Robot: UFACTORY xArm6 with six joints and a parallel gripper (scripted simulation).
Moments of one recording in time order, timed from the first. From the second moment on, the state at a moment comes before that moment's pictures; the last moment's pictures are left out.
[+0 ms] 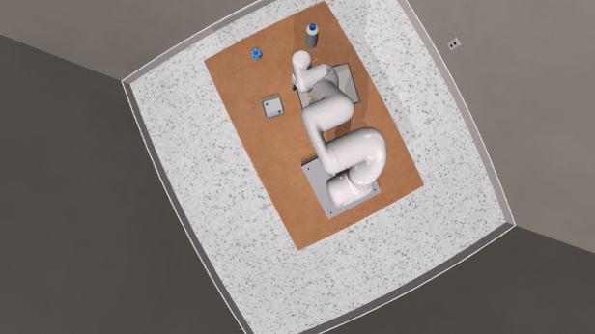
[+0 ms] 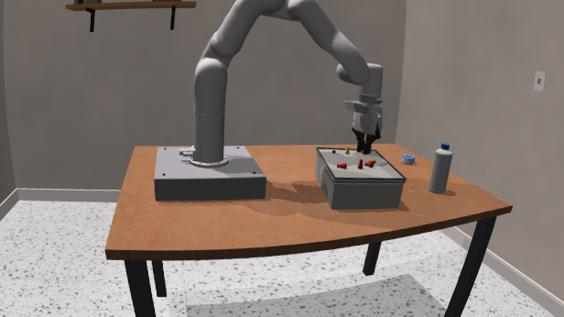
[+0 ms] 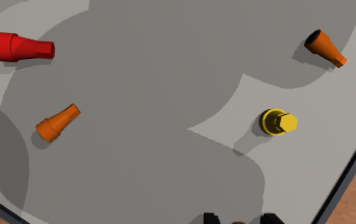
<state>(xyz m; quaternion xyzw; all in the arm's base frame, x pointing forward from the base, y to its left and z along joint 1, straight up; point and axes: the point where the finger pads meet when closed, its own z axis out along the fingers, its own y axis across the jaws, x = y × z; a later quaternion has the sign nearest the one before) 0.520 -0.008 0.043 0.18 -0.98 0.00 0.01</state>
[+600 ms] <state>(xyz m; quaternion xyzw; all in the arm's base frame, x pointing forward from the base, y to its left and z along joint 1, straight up) 0.520 -0.008 0.043 0.18 -0.98 0.00 0.00</state>
